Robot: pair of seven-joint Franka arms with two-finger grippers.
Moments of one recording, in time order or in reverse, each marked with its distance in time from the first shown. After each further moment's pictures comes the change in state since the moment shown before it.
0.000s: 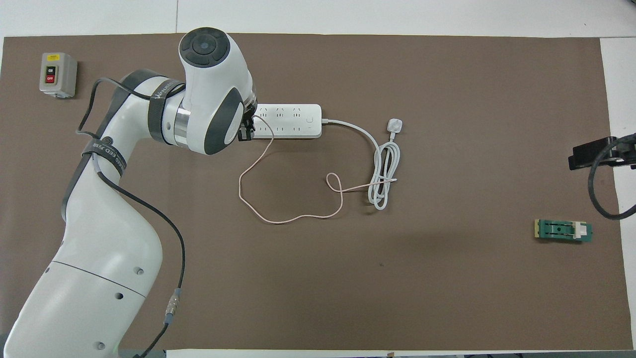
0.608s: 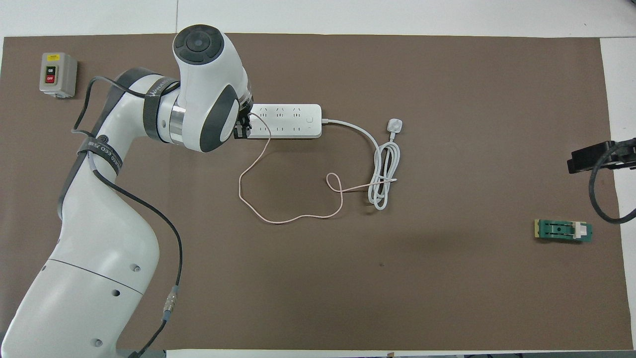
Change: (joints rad) left arm 0.011 0.003 0.000 0.004 0.000 0.001 0.022; right arm -0.002 0.000 0.002 -0.002 0.001 -0.013 -0.047
